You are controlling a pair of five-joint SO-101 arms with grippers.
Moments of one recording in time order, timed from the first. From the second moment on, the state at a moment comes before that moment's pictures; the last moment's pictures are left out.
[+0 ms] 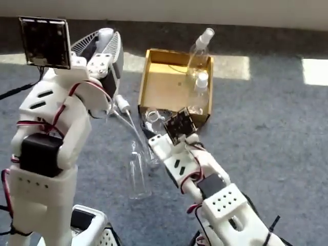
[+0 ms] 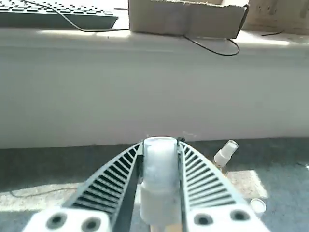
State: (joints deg) left arm 9.2 -42.9 8.0 48.9 10.9; right arm -36.6 -58.5 75.3 6.1 7.8
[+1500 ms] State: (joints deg) left arm 27.2 -43.0 17.6 30.9 10.9; right arm -38.2 -66.8 78.8 5.6 2.8
